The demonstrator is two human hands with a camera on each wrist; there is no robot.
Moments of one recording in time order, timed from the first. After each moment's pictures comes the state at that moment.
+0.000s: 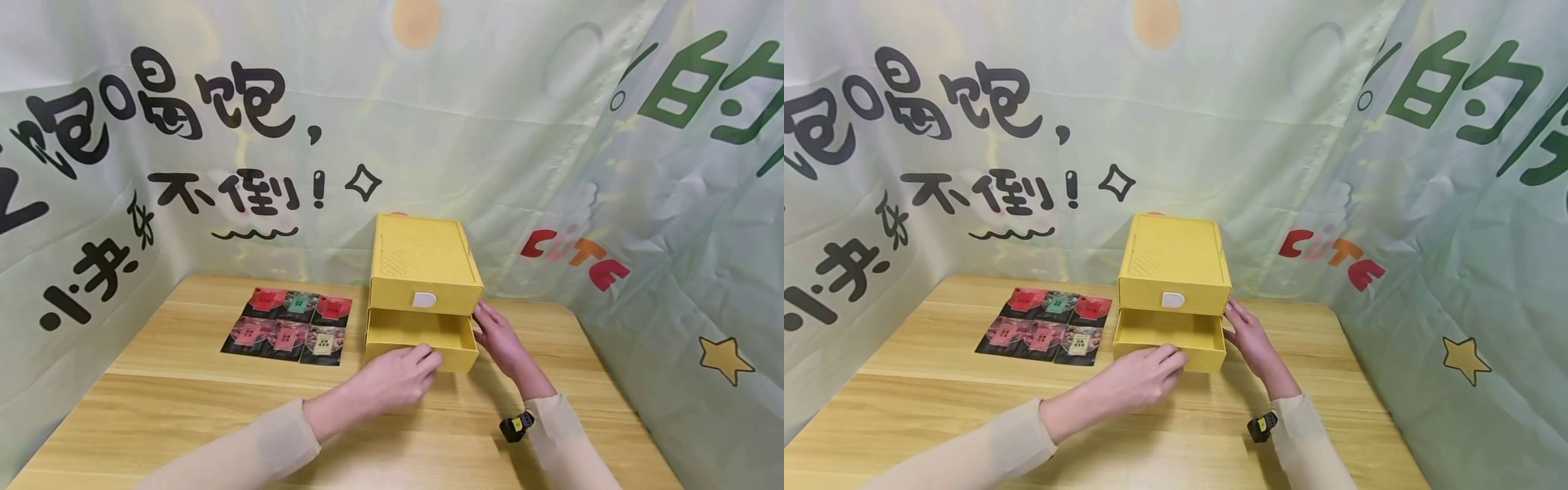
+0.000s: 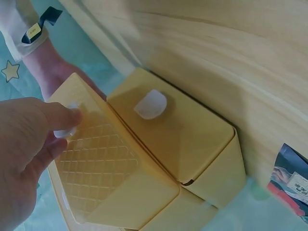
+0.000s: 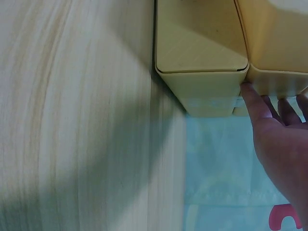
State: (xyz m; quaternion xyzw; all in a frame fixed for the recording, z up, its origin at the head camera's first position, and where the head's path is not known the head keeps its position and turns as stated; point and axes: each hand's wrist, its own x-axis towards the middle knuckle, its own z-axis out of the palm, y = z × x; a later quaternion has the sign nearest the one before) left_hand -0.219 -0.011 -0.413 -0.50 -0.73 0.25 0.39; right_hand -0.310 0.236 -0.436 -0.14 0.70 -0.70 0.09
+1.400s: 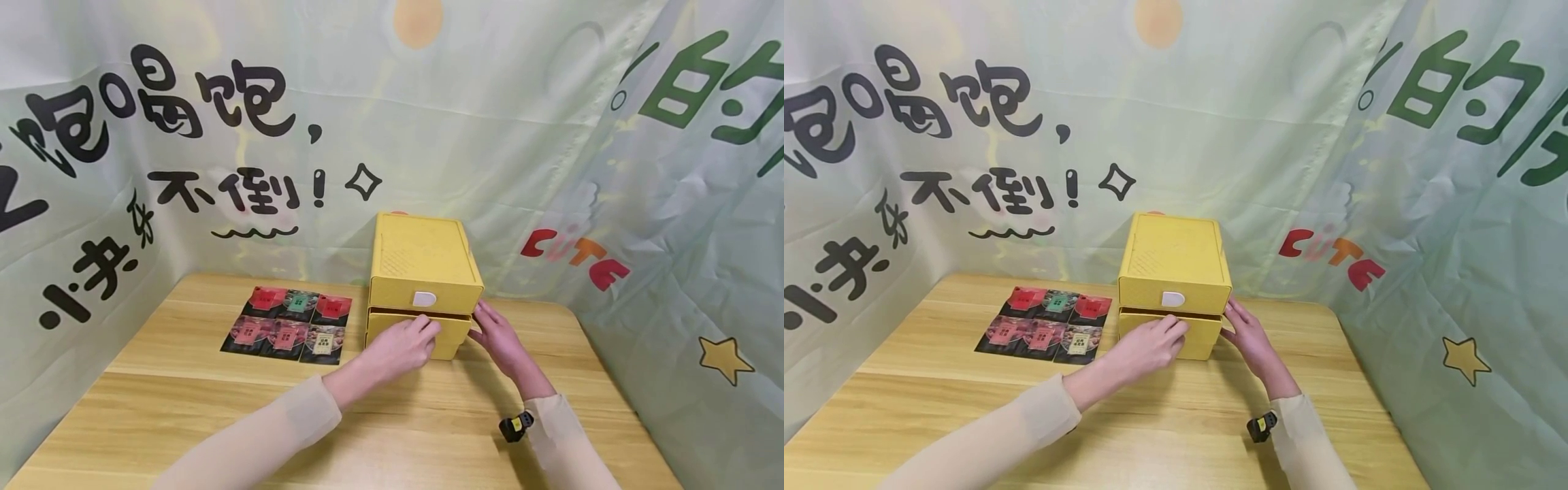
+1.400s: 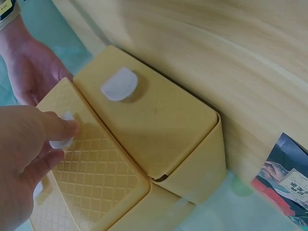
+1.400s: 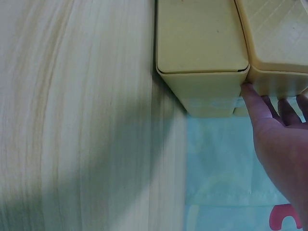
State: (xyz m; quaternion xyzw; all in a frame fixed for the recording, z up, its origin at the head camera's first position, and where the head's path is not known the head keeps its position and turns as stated) left_hand -0.259 -0.001 -0.413 -0.45 -0.79 0.24 0.36; right_hand -0.308 0.238 -0.436 -0.16 0.70 -0.69 0.09
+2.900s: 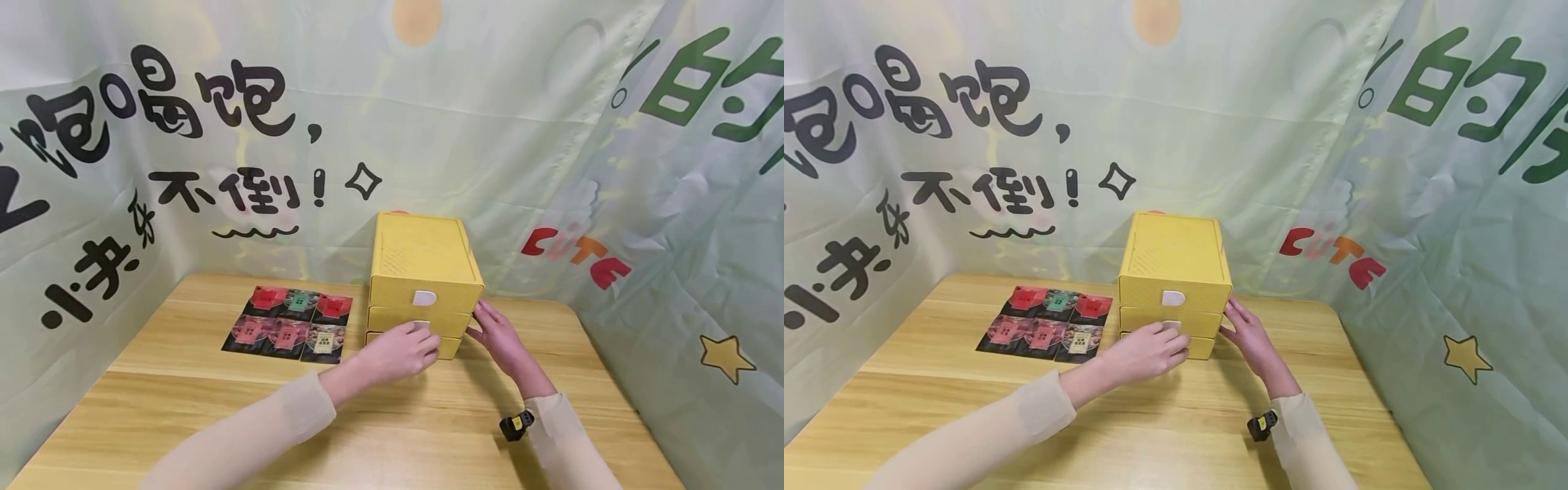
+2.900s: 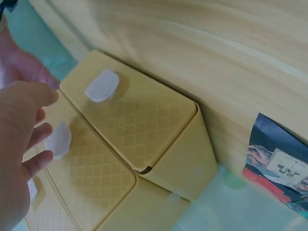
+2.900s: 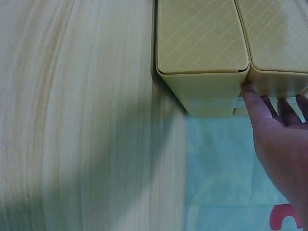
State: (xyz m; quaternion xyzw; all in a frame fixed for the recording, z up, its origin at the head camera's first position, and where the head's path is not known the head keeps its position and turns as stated) left_hand -0.265 -0.007 -0.423 -0.51 -0.74 0.27 0.35; right_hand -0.299 0.234 -0.422 -0.16 0.70 -0.69 0.10
